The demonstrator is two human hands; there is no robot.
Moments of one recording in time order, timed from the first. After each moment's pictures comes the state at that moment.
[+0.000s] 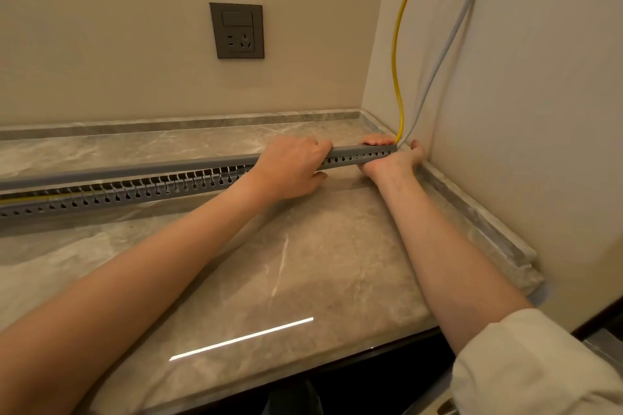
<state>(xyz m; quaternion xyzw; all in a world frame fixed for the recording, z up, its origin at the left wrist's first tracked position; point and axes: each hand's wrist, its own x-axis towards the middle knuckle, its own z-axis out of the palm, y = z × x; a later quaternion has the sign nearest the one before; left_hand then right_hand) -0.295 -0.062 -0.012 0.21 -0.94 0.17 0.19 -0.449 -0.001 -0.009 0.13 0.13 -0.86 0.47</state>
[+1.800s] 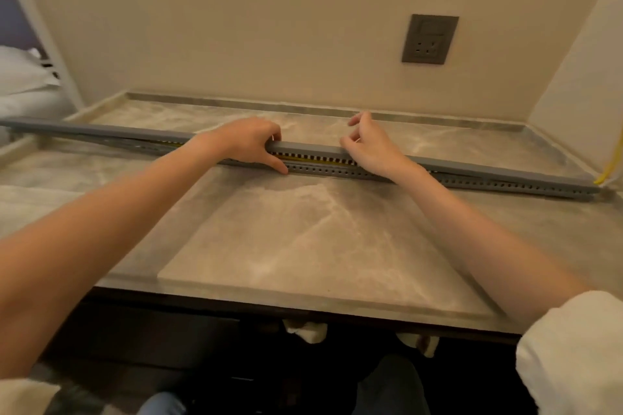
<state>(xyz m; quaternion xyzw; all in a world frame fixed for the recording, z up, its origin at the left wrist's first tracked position) 0.041 -0.124 0.014 0.44 -0.90 -0.01 0.05 -0.194 -0.074 -0.006 -0.70 0.61 -0.34 0.16</state>
